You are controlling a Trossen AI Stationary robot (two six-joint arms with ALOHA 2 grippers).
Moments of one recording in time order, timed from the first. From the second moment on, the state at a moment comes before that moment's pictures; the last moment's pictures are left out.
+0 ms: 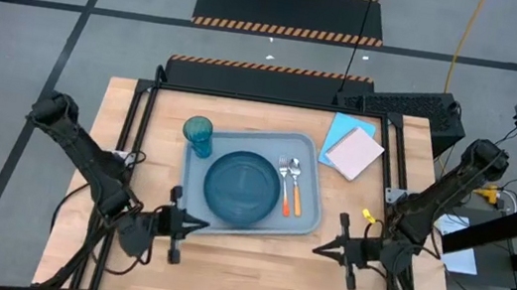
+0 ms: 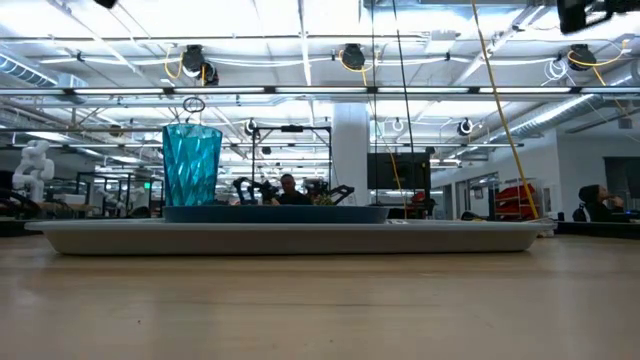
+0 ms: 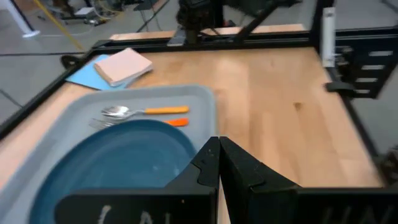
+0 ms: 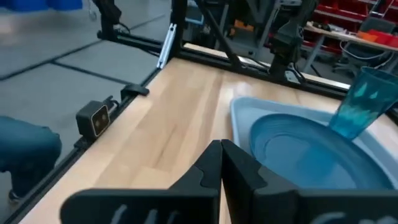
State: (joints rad) left arm -0.77 1.32 0.85 -0.11 -0.85 -0.37; right arm 0.87 1.06 0.45 0.28 0.68 0.07
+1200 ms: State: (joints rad) left arm -0.69 1.63 0.85 0.29 -0.60 -0.17; right arm 0.87 1.05 0.02 1.02 0.53 -0.14
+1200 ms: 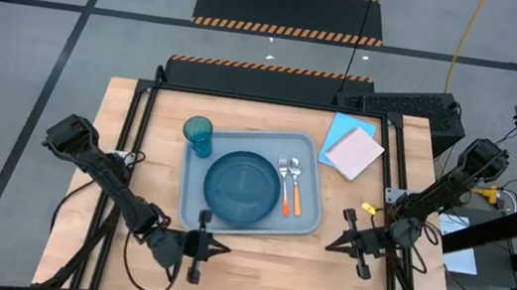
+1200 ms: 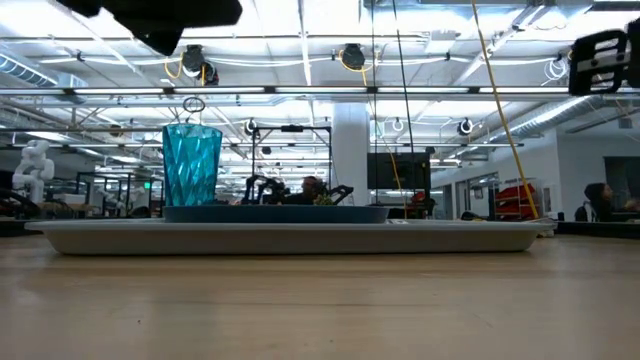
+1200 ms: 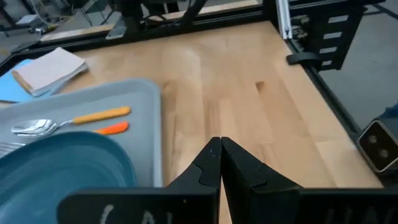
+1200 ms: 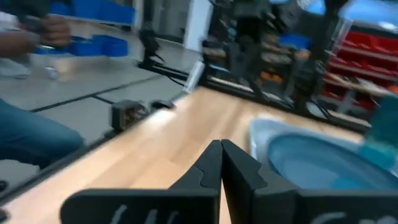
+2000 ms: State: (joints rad) left arm -0.61 1.48 0.36 0.91 -0.39 -0.03; right arm 0.73 1.05 0.01 1.02 0.34 -0.20
